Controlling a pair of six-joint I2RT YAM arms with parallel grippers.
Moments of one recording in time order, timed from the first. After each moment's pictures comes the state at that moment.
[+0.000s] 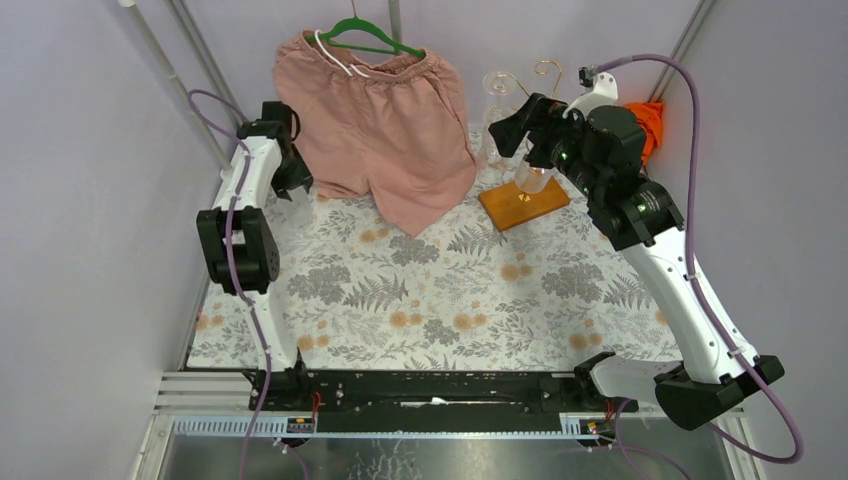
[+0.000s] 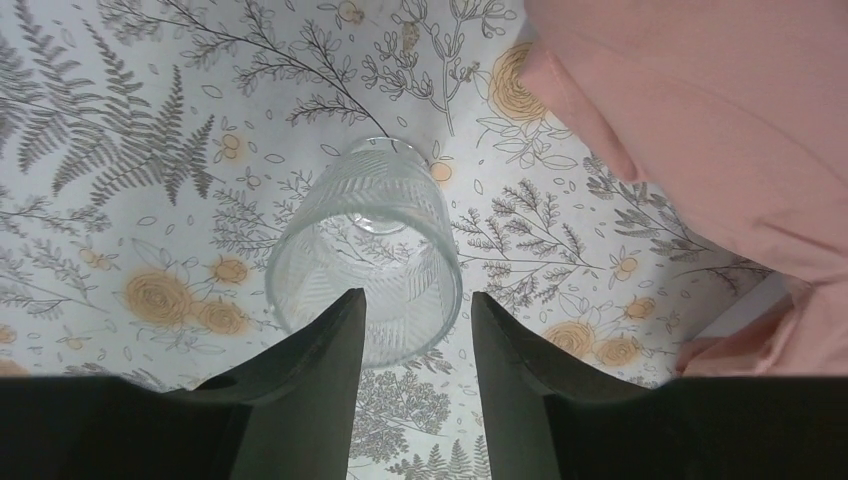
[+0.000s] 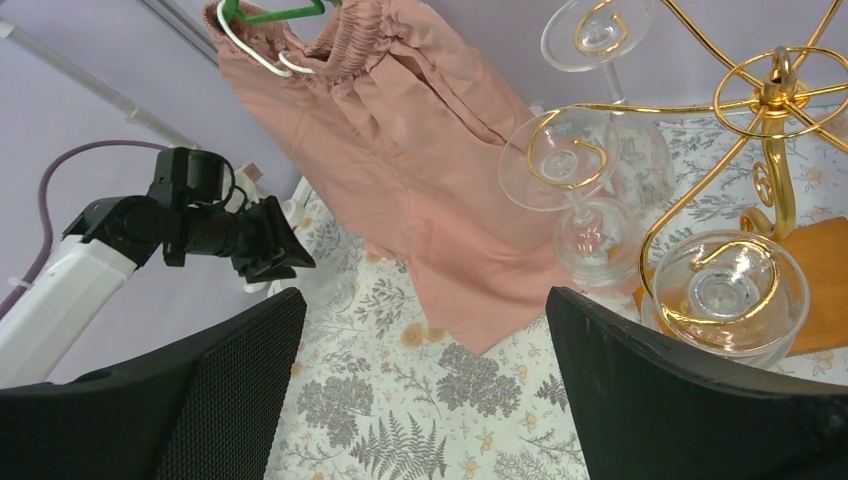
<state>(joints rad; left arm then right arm) 0.10 2.02 1.84 -1.02 -0.12 -0.46 0.46 1.23 1.57 -0.49 0.04 0.52</state>
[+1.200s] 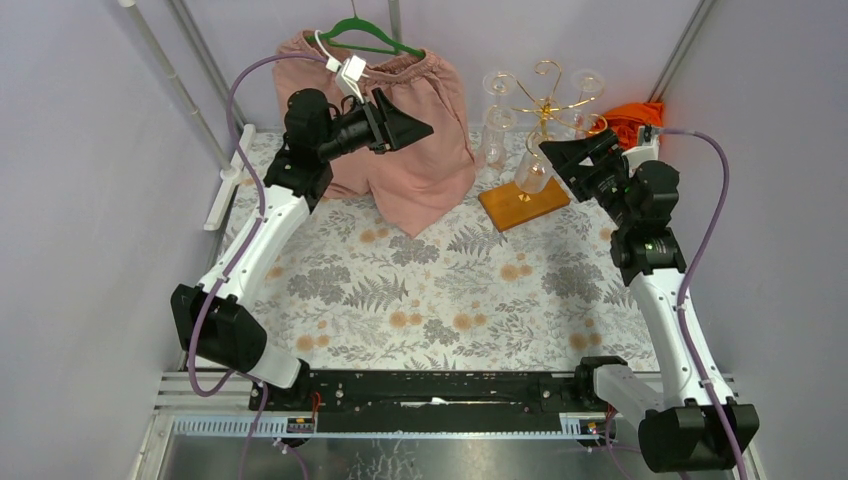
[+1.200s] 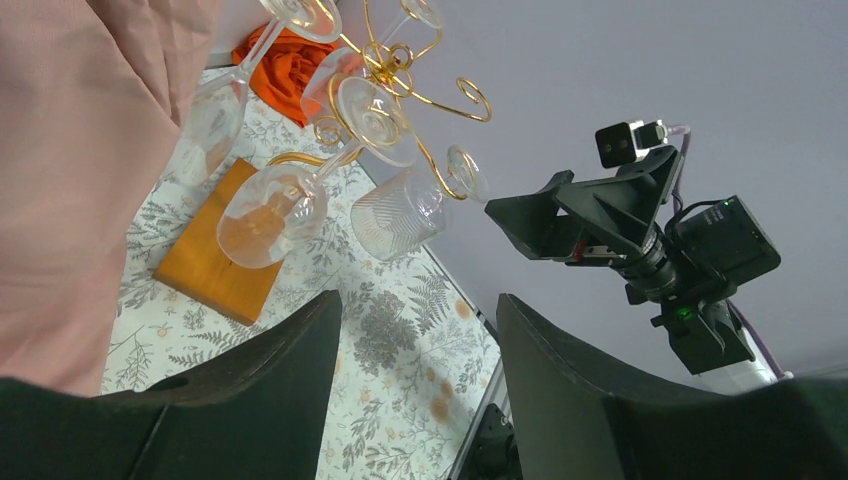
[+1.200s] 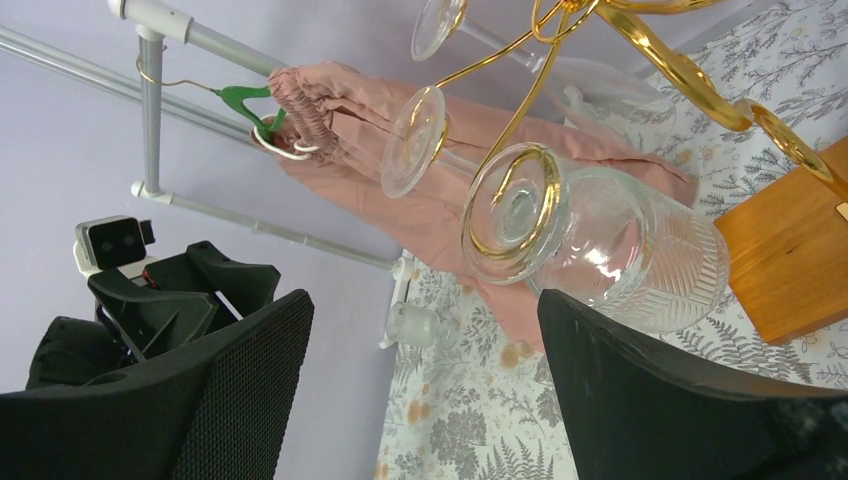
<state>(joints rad) -0.29 1.50 1.49 0.03 0.70 -0.77 0.04 0.99 0.99 -0.03 -0.36 0.98</state>
